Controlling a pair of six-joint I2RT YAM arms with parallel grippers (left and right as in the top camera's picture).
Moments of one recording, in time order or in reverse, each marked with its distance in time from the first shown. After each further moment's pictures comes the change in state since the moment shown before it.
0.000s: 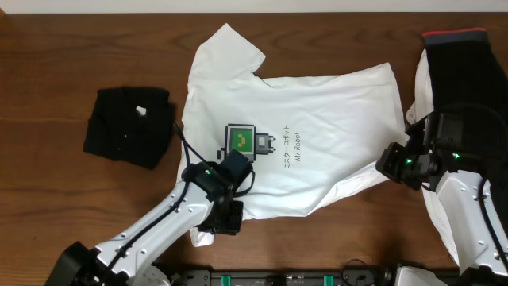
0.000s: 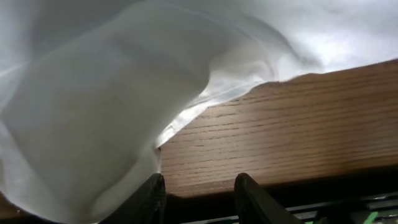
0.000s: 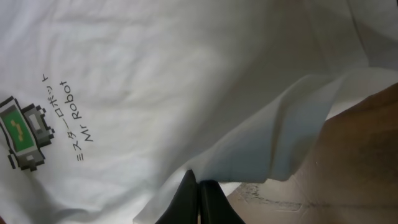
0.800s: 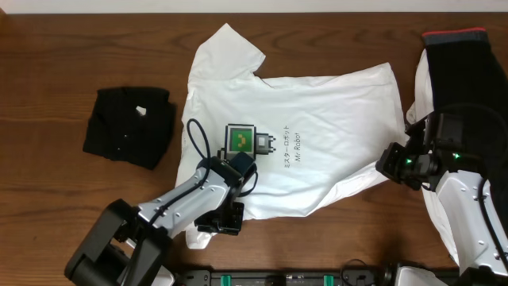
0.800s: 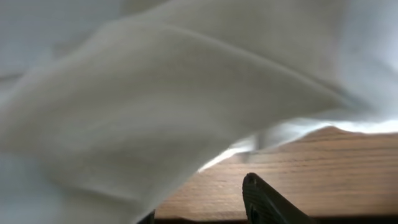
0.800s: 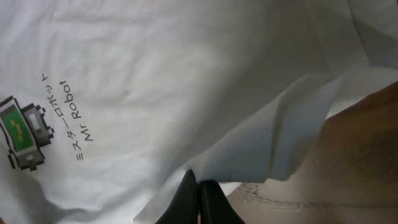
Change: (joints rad) left arm 0.015 0.212 -0.007 0.059 0.008 0.012; right arm 0.000 0.000 0.000 -0.003 0.000 0.000
